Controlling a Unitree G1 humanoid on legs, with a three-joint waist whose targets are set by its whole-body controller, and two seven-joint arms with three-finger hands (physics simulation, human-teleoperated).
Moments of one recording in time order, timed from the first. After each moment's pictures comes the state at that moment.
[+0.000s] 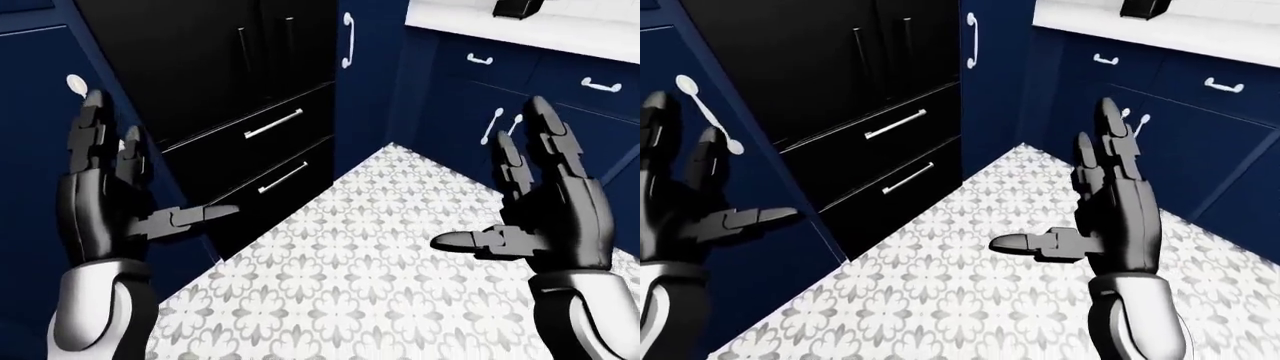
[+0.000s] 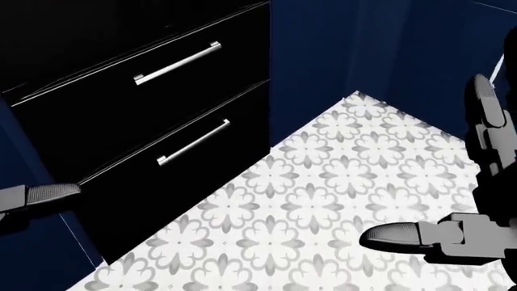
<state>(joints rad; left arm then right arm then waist) -0.20 0.18 0.34 -0.91 -0.29 0.80 0.17 -0.11 -0.14 -0.29 -1.02 0.28 0.86 -0.05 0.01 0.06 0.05</state>
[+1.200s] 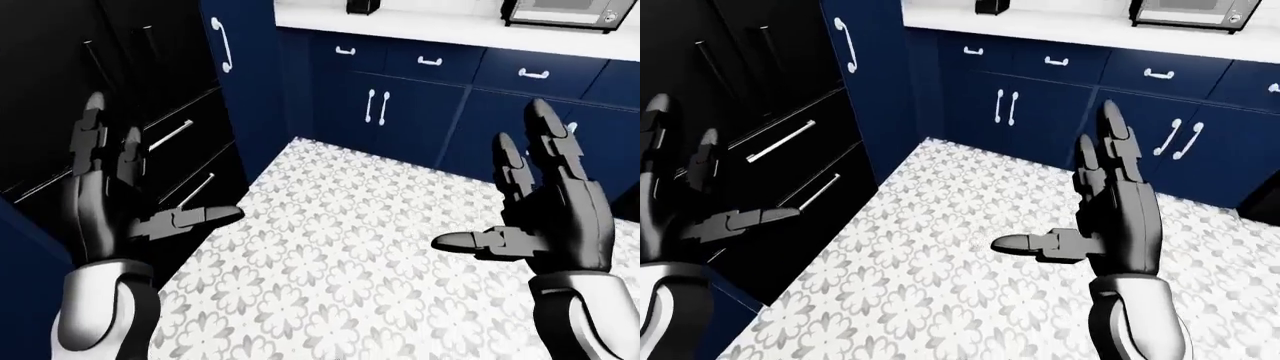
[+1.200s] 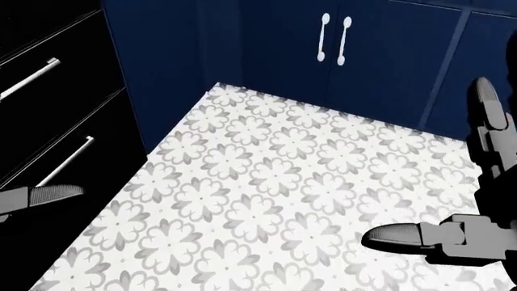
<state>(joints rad) -0.19 0.17 0.33 -0.90 -0.26 0.78 0.16 -0.10 -0.11 -0.30 -1.02 0.24 0.85 -0.02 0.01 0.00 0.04</state>
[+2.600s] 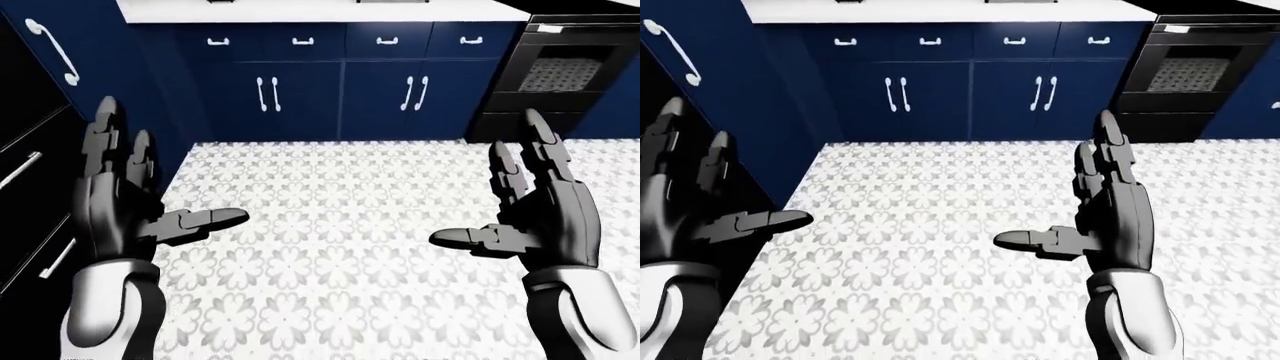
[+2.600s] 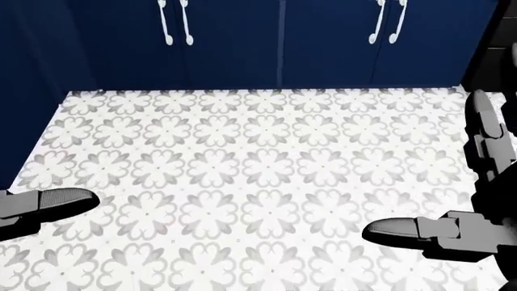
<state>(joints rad) -0.18 0.15 0.31 -0.88 -0.24 0.77 0.14 -0.10 -0.11 -0.30 -0.96 0.22 0.85 -0.03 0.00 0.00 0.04</state>
